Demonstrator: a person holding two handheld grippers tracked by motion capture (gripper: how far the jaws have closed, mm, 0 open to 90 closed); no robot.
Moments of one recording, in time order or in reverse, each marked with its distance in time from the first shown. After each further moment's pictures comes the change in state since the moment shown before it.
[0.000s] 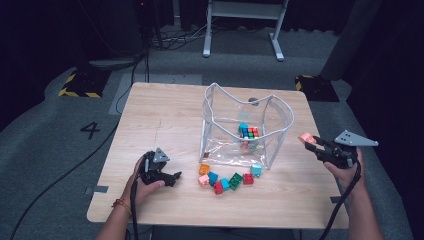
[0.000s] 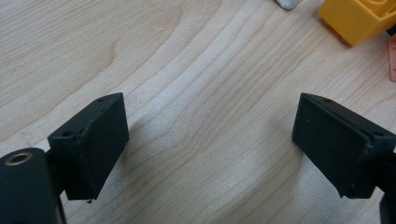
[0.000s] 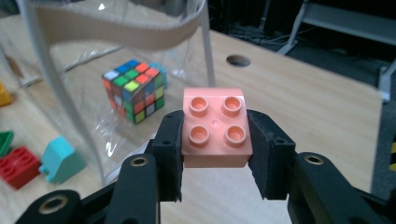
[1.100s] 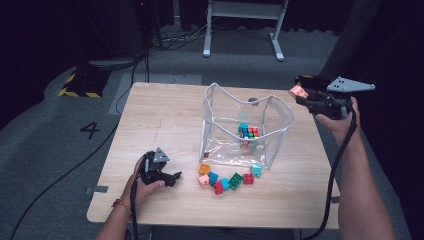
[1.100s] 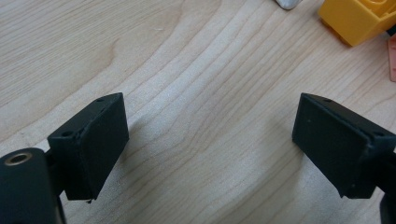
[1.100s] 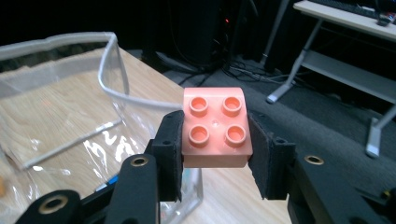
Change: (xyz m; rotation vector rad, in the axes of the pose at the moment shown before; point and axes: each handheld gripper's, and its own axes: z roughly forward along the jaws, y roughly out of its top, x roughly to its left) left arm 0.000 0.000 0.001 -0.006 0.003 0.009; right arm -0.003 0.146 0.032 -0.052 0.033 -0.103
